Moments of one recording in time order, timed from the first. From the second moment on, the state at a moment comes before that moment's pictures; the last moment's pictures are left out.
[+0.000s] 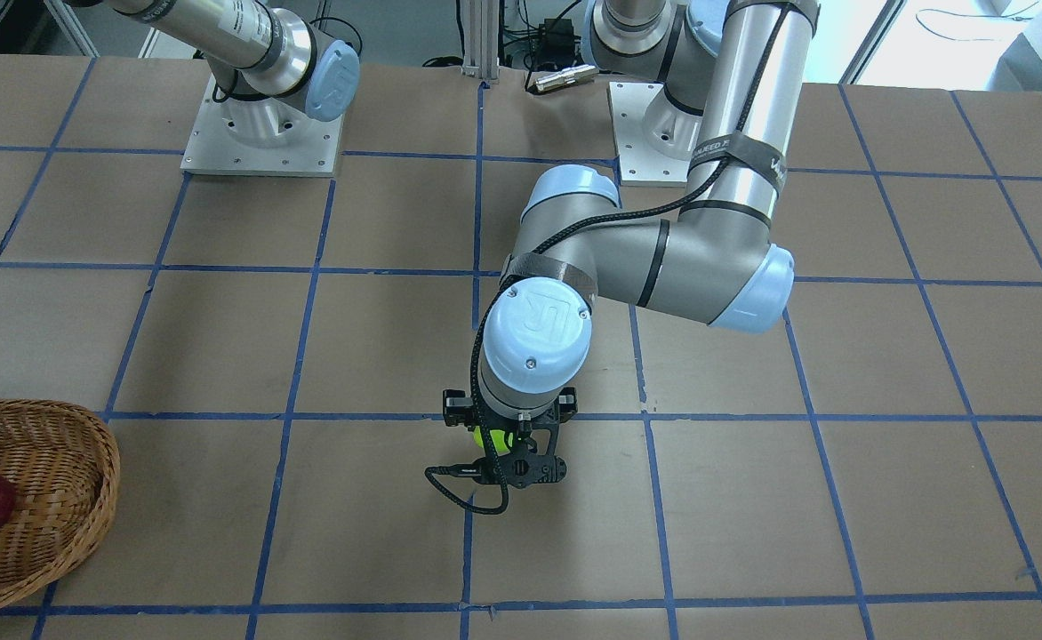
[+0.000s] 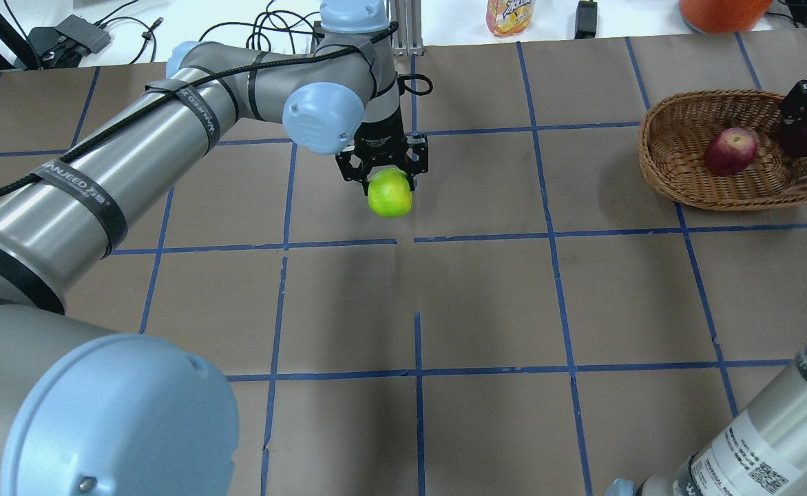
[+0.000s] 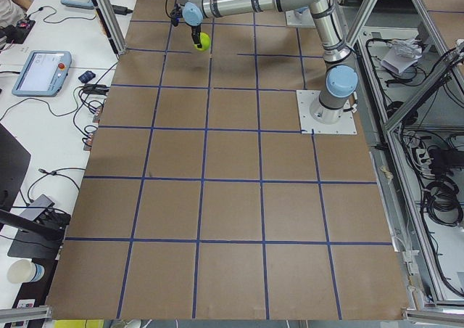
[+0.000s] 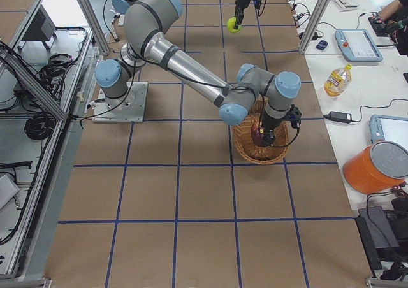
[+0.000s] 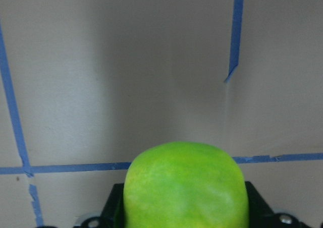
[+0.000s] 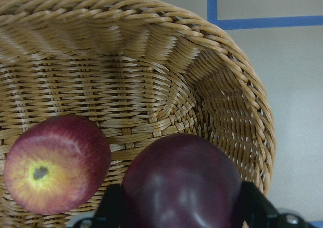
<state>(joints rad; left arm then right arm) -1.86 -2.17 -1.35 -1.30 1.48 -0.34 1.00 -0.92 1.23 -1.89 -1.62 -0.52</state>
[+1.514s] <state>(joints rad) -1.56 -1.84 -1.18 -1.88 1.54 0.09 1.36 -1.19 1.26 -1.48 -1.49 0.11</state>
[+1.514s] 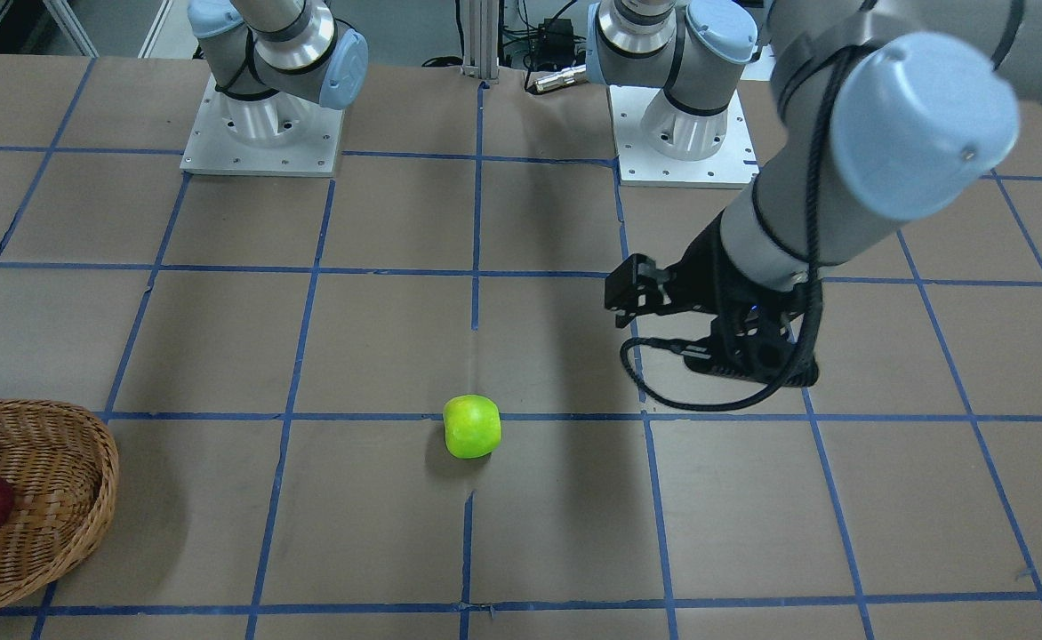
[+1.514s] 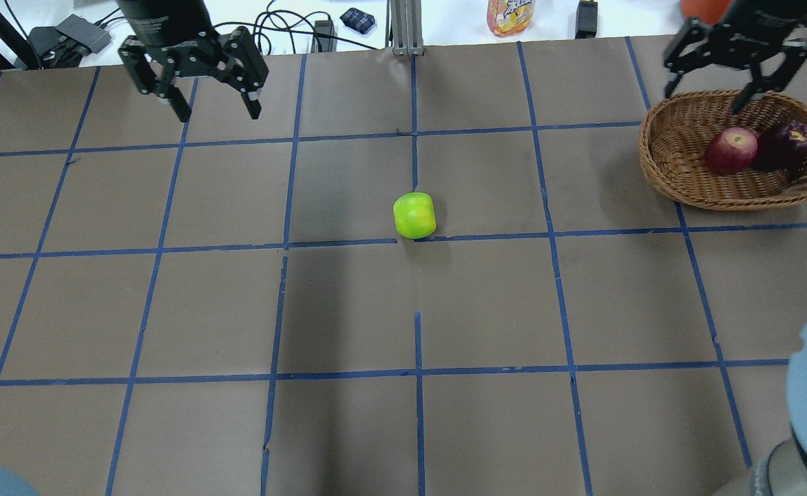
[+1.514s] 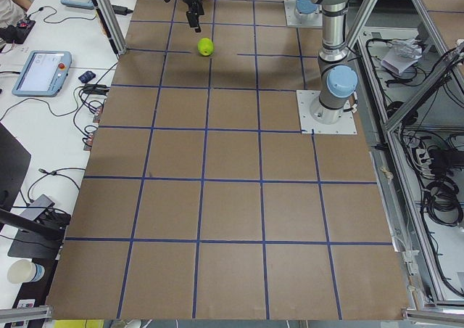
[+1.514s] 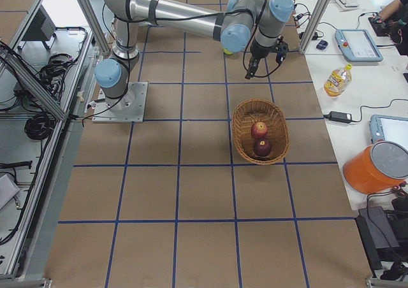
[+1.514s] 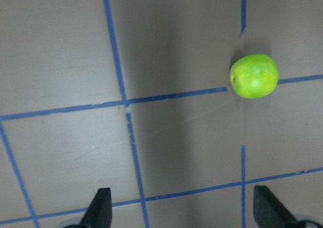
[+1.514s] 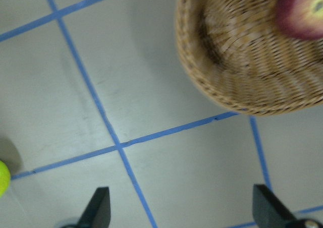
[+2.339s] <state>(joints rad) -1.57 -1.72 -1.30 -1.80 1.59 0.05 1.76 -0.97 1.27 -1.86 -1.46 0.64</state>
